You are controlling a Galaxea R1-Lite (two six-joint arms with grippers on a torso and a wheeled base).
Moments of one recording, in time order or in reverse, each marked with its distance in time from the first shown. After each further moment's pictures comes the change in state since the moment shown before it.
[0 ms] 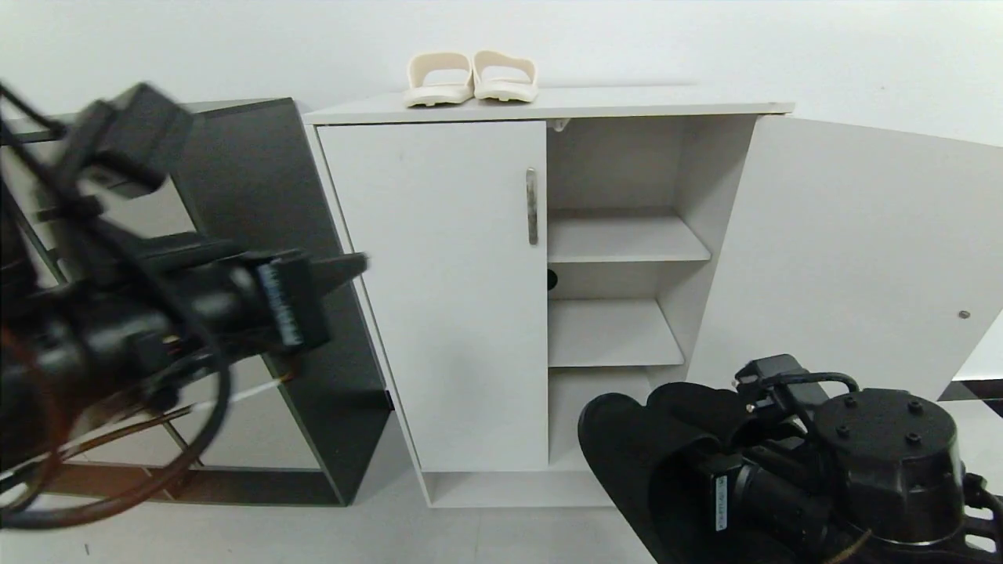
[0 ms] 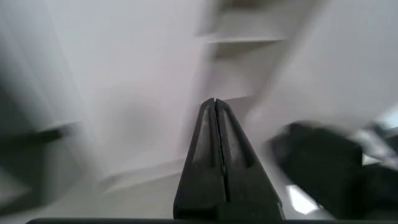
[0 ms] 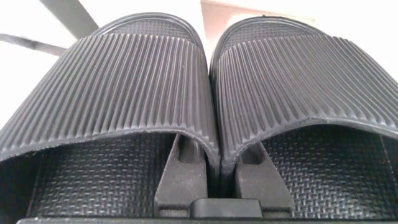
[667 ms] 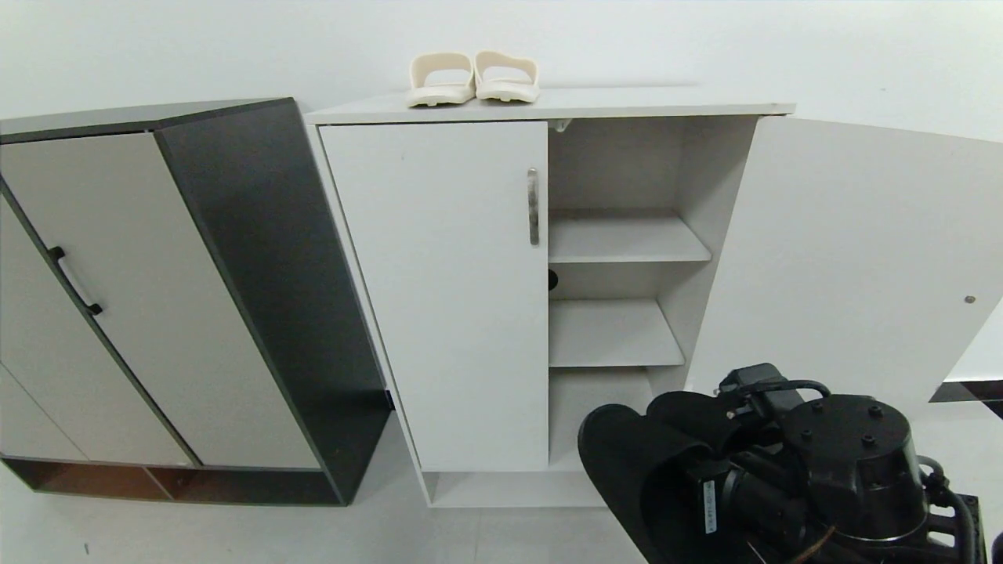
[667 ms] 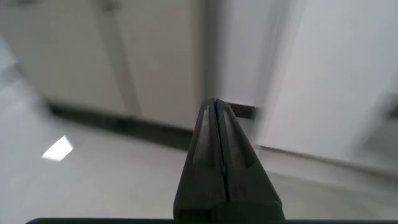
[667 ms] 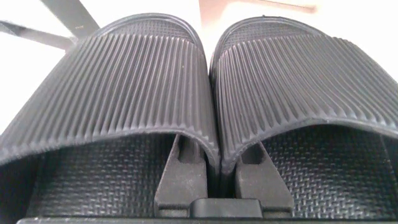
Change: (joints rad) left arm 0.615 -1.034 0.800 0.180 0.034 0.238; right arm -0.007 0.048 0.002 0.000 -0.004 -0.006
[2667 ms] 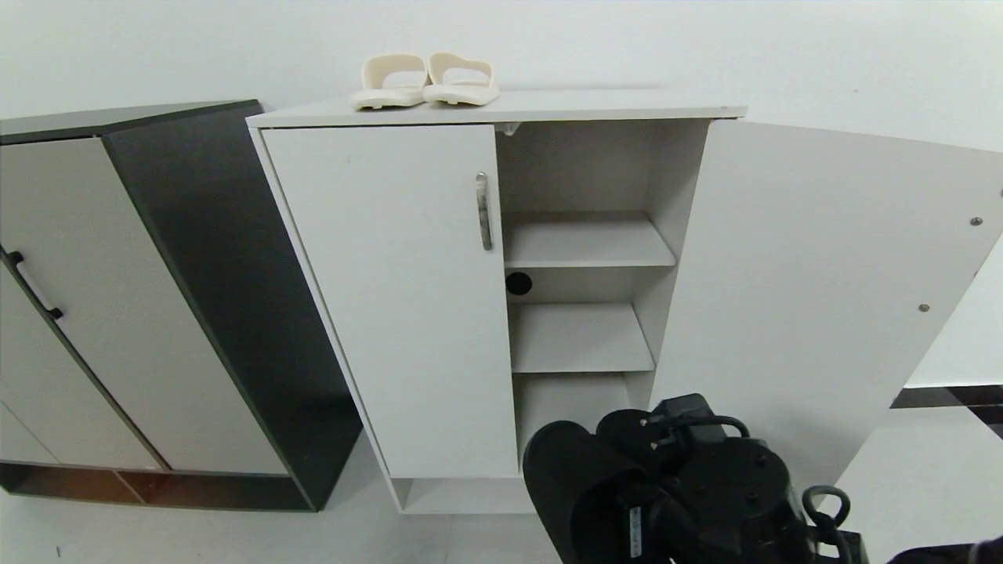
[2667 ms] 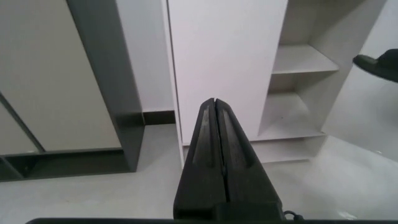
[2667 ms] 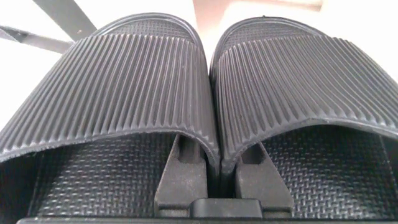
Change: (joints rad) left arm 0.007 -0.152 0.039 0.037 -0.309 -0.008; right arm 0.132 0.205 -0.073 -0.128 -0.107 0.100
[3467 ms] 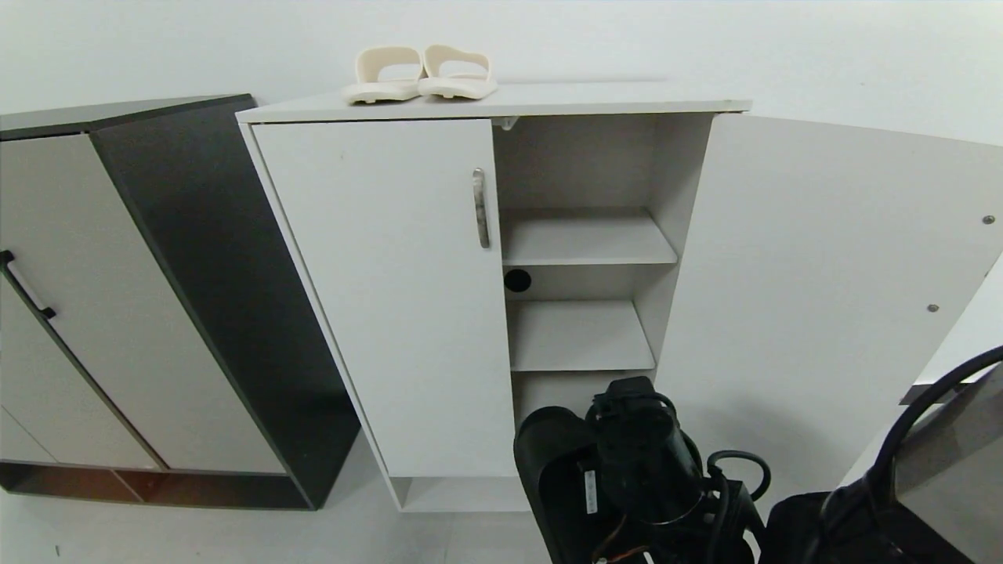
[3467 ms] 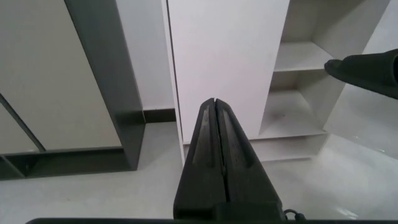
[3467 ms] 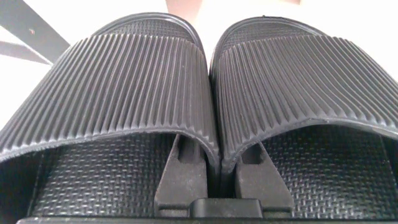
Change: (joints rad) left arm 0.001 0.000 0.000 0.000 -0.001 0.002; right arm -0.041 0.172 -0.223 0.127 -0.065 -0.004
